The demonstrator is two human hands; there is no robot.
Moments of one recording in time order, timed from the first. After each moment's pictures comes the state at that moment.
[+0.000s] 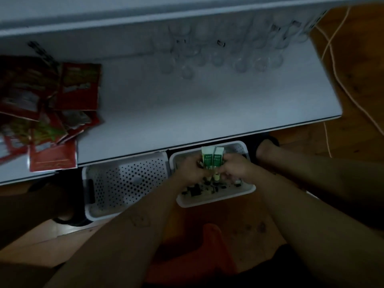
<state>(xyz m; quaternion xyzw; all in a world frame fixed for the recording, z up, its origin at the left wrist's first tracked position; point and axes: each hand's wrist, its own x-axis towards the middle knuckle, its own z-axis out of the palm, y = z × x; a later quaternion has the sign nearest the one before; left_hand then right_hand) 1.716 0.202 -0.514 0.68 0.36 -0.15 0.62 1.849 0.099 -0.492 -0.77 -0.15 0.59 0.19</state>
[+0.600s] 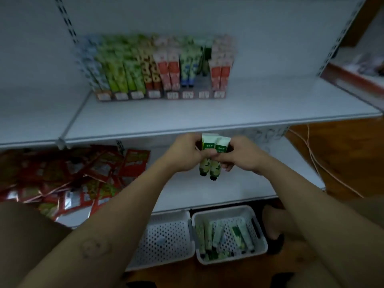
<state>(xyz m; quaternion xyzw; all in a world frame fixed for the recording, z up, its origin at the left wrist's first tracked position) 1.675 0.286 -0.238 0.88 0.23 0.12 0.40 1.811 0.161 -0.228 -0.74 -0.45 0.34 0.37</state>
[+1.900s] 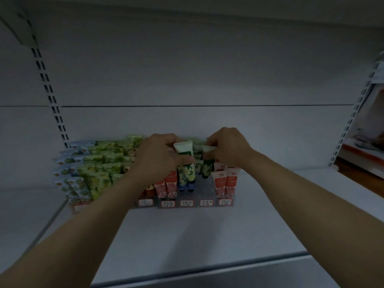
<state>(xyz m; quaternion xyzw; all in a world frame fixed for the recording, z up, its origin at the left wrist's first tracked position) 1.757 0.444 -0.074 0.85 0.27 0.35 0.29 1.934 0.363 -0.062 -0.80 -0.56 -0.05 0.22</state>
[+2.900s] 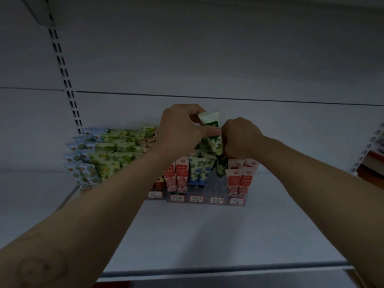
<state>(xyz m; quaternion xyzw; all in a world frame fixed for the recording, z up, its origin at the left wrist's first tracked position) 1.783 0.446 -0.052 0.81 0.23 0.46 0.30 1.931 0.379 -0.051 -0.78 -0.61 -0.12 0.05</state>
